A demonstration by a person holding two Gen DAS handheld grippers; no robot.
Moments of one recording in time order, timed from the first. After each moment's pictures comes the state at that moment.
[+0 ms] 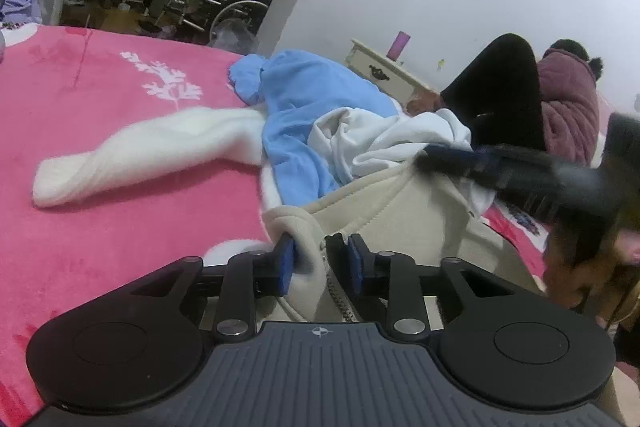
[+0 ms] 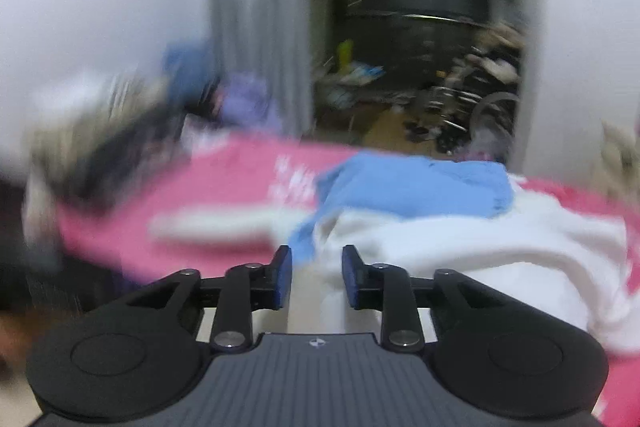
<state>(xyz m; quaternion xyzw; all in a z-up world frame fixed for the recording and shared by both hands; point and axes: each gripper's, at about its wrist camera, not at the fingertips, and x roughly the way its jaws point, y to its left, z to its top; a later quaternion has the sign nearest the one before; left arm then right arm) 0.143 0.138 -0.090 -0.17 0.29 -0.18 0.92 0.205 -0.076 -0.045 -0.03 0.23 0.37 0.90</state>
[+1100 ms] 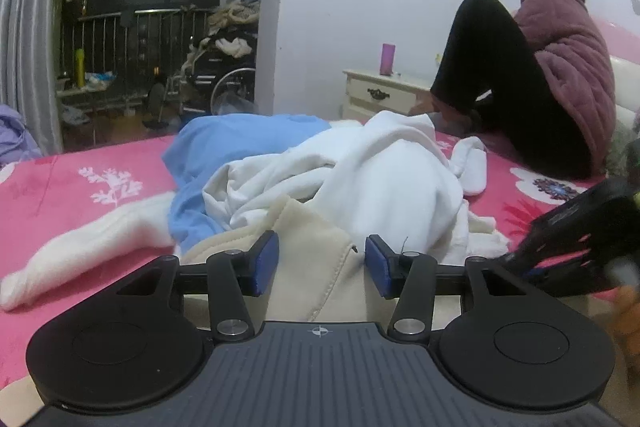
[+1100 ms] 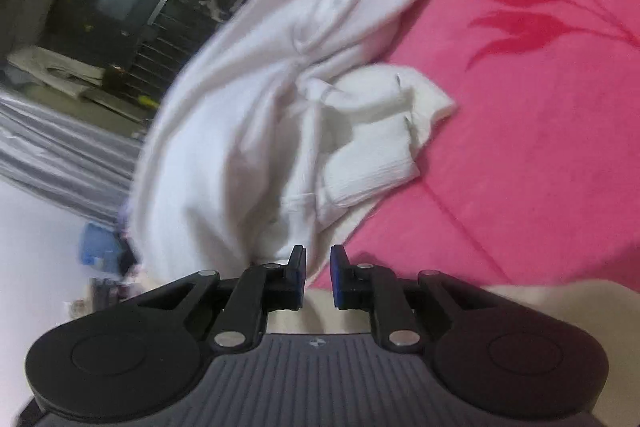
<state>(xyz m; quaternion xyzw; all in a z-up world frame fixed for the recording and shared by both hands) 0.145 0.003 -0.073 0.00 0.21 -0.13 0.97 0.206 -0.265 -0.118 0.36 0.44 0.16 0.80</state>
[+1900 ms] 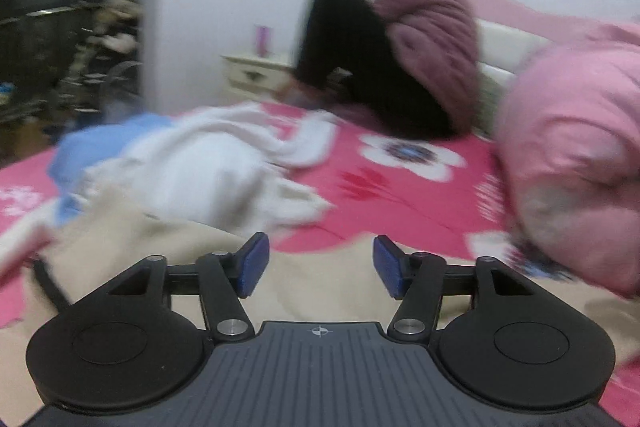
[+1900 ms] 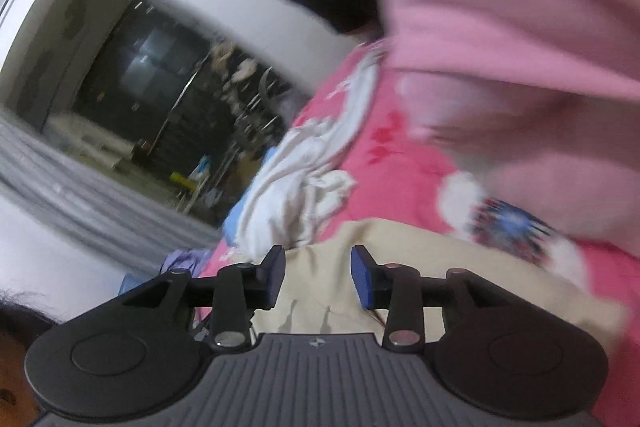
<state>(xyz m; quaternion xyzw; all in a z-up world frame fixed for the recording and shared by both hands) 0.053 -0.069 -0.027 0.02 0.25 -0.31 0.92 -0.104 -0.447 0.038 0.42 0.32 0.09 0.85</state>
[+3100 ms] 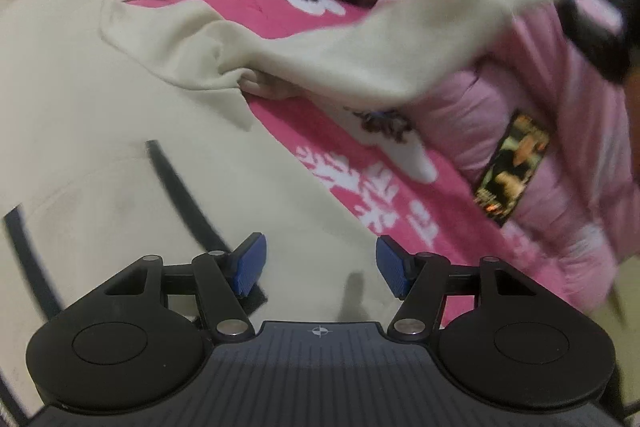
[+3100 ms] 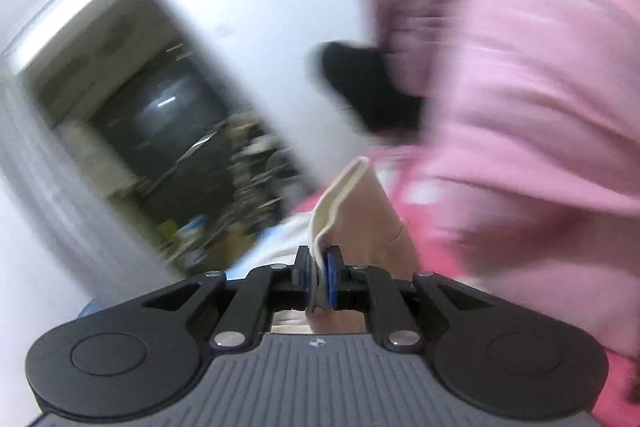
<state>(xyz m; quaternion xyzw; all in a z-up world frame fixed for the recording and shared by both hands) -0.074 -0.088 -0.083 -0.09 0.45 -0.40 0.80 -0.088 -0.402 0.081 0.30 0.18 0.10 0.93</state>
